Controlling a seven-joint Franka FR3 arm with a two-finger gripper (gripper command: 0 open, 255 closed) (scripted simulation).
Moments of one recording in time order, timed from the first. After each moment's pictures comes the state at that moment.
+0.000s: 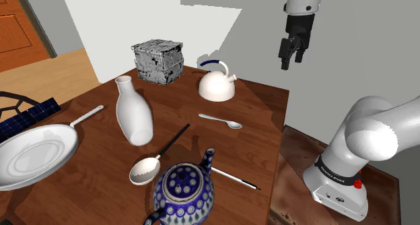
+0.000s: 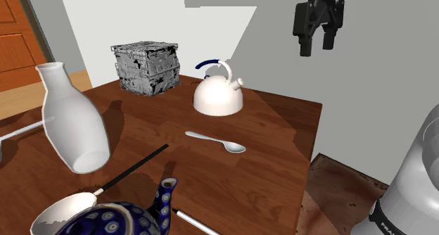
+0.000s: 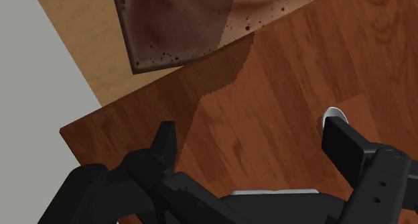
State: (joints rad) arm 0.01 -0.76 -0.06 -2.34 -0.06 1.44 0.11
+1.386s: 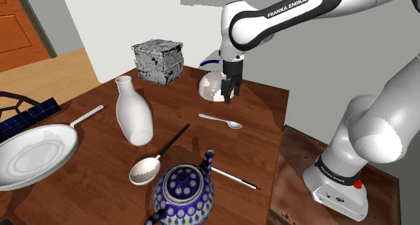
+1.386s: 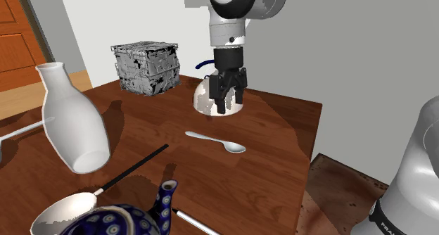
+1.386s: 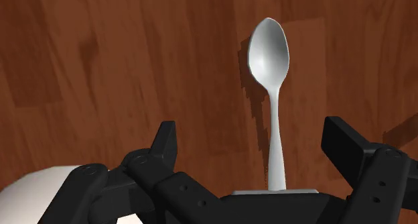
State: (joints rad) arm 0.18 -0.21 -0.03 -2.30 0.10 1.94 -0.07
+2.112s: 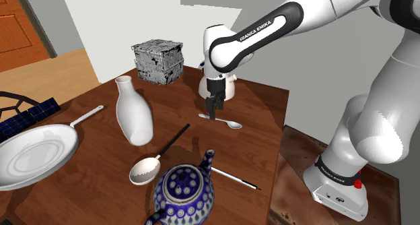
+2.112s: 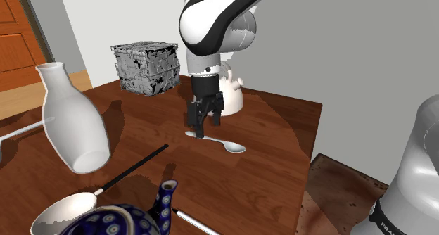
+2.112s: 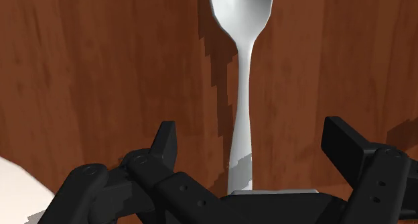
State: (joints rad) arm 0.23 0.01 0.01 -2.24 0.17 2.09 -0.14
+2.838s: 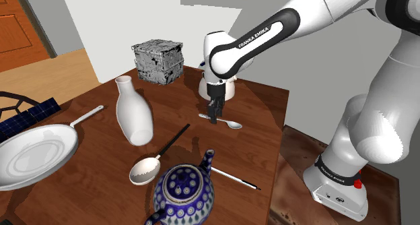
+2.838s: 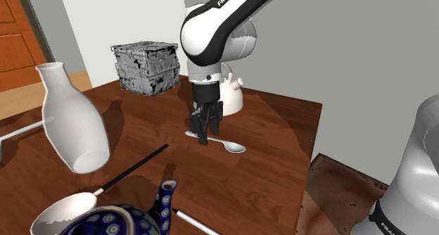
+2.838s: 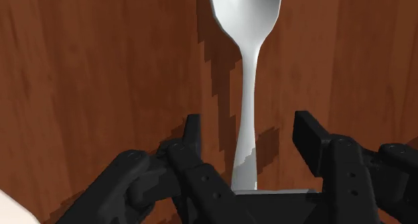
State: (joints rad) arm 0.24 0.03 0.01 -2.27 0.17 2.14 -0.15
